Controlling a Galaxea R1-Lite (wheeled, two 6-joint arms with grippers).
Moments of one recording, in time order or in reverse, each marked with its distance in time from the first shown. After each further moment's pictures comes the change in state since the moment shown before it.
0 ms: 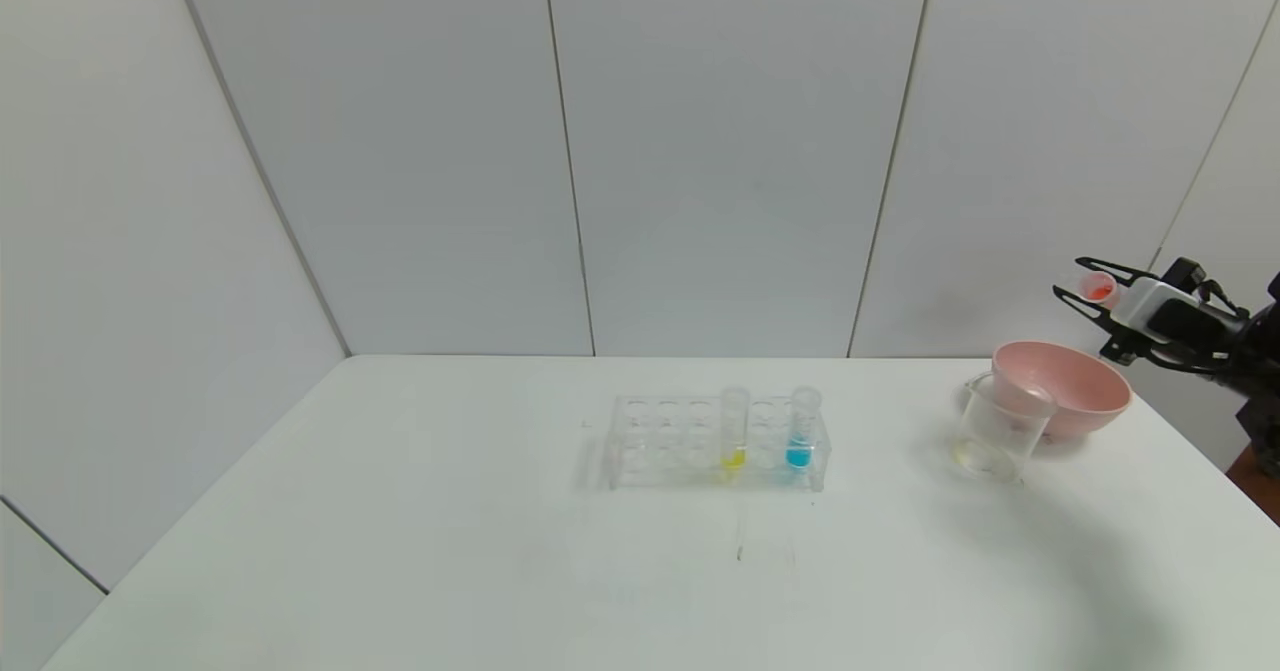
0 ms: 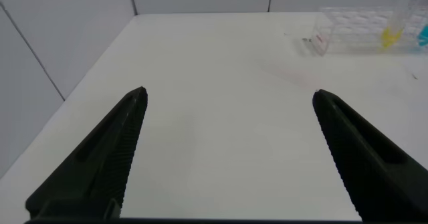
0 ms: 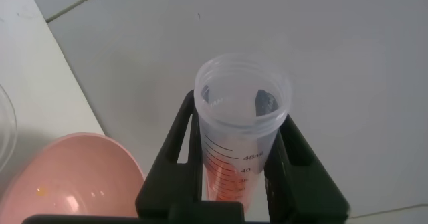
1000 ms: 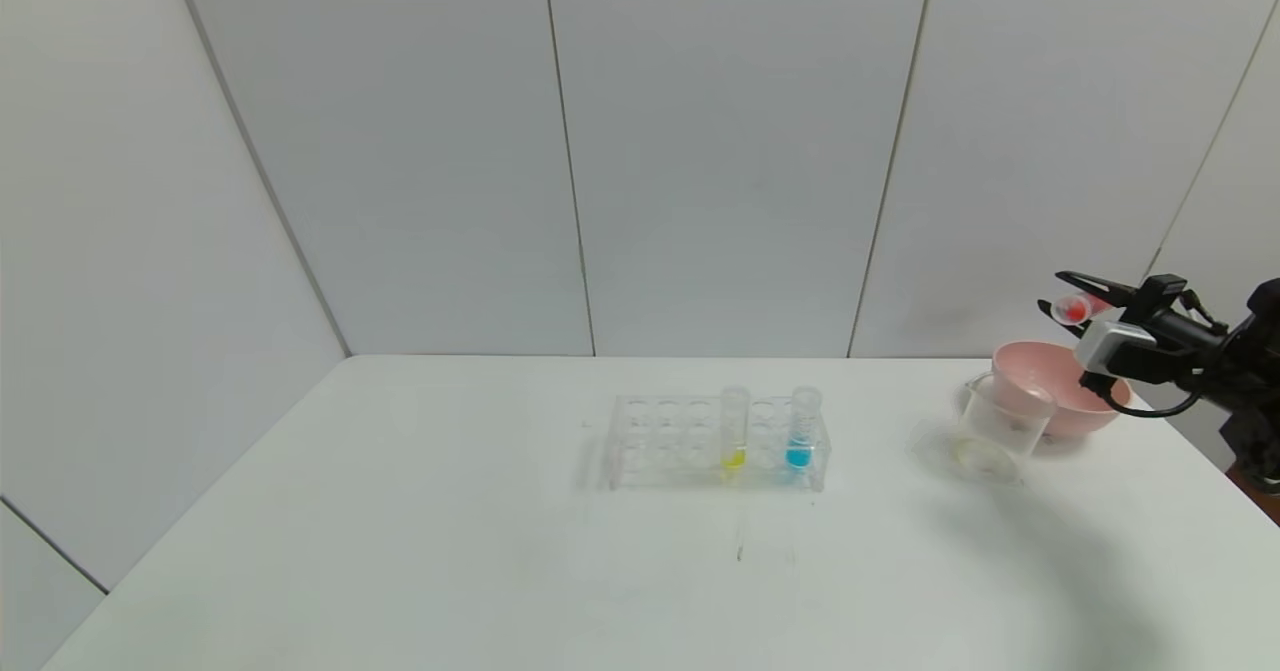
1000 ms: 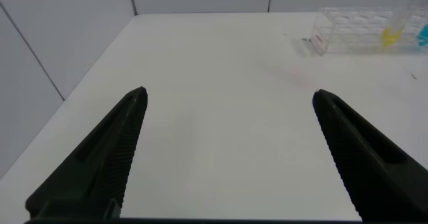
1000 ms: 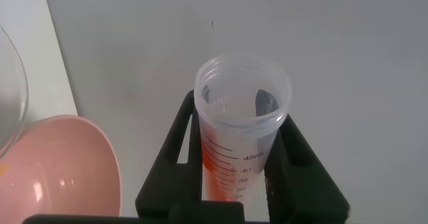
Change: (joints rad) left arm 0.000 0.000 0.000 0.000 0.000 0.000; right arm 0.035 0.000 0.066 -0.046 -0.035 -0.307
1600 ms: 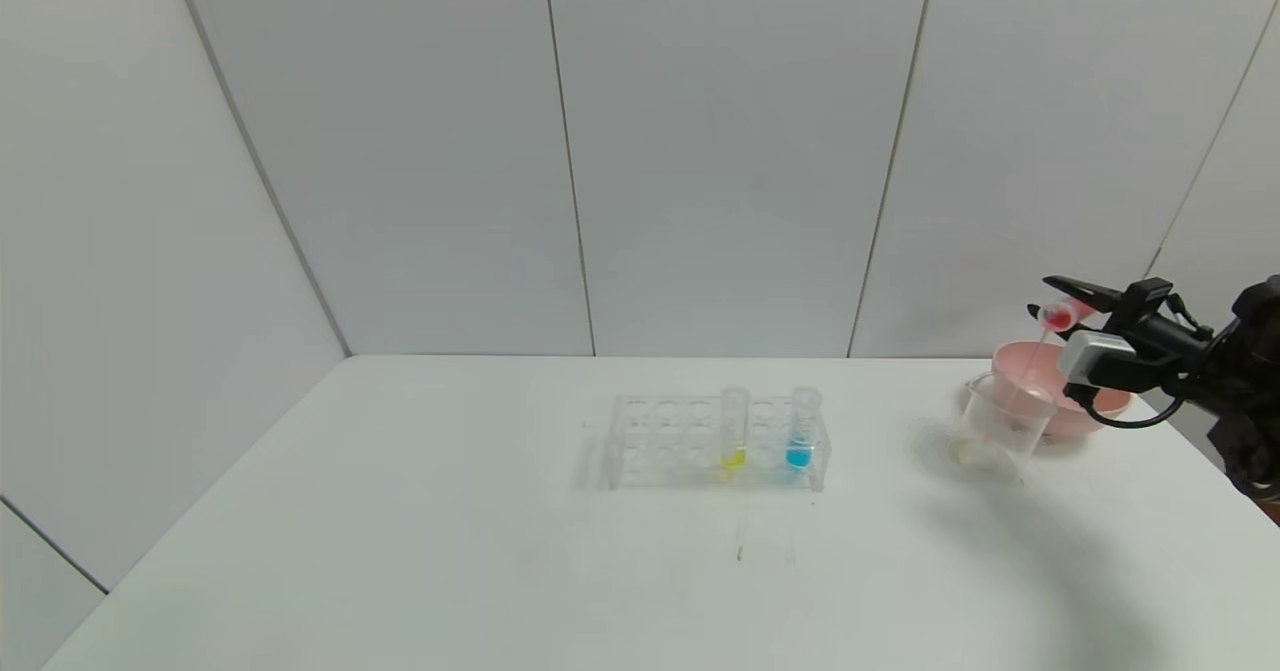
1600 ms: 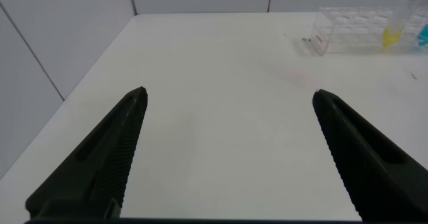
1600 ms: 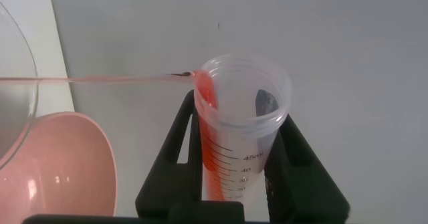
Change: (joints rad) left arm 0.000 0.000 0.000 0.000 0.000 0.000; right arm 0.017 0.003 0.015 -0.003 -0.027 -0.088
